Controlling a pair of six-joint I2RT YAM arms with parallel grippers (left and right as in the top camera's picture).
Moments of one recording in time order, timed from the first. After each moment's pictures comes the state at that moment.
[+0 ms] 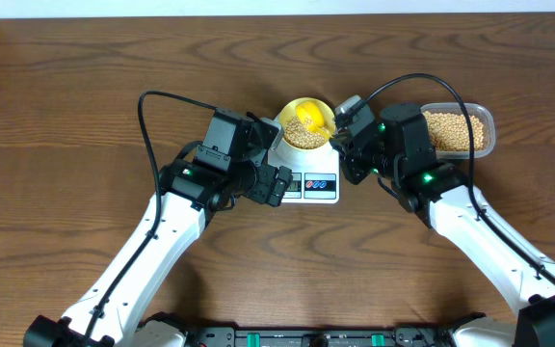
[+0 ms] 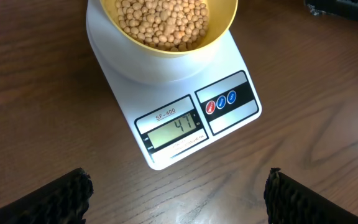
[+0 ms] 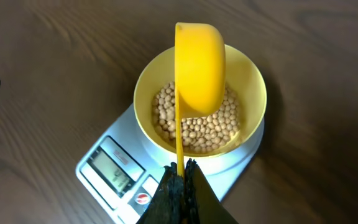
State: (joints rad) left arm -0.42 1.36 1.02 -0.66 0.24 -0.02; right arm 0.41 1.46 0.89 -0.11 -0.32 -0.09
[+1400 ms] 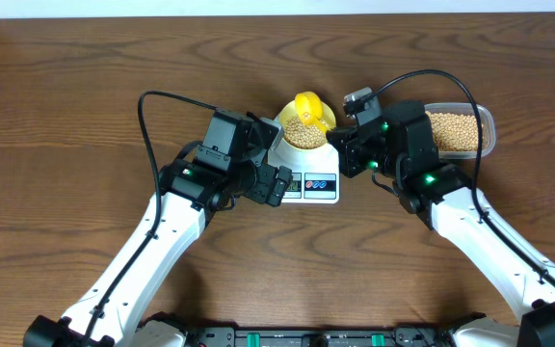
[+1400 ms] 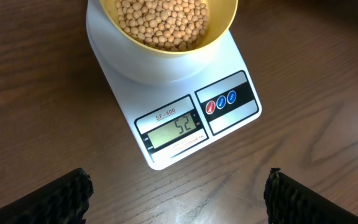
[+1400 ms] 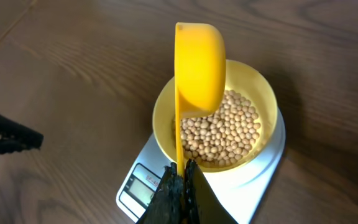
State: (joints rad) left arm -0.42 1.36 1.02 -0.66 0.24 -0.02; right arm 0.41 1.45 0.89 -0.05 -0.35 0.17
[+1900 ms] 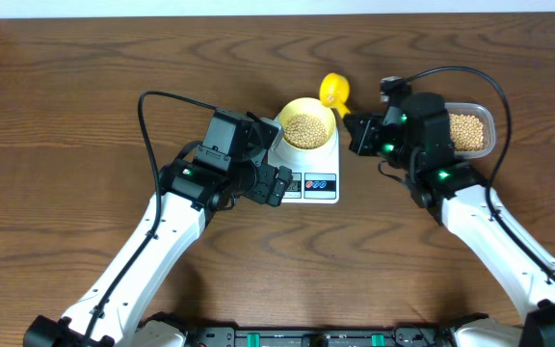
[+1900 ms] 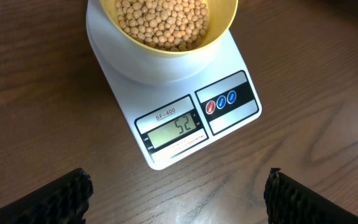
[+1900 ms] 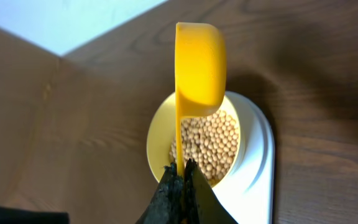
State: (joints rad) left arm -0.42 1.36 1.02 -0.66 0.24 -0.02; right arm 0.32 1.43 0.89 0.00 -0.32 0.60
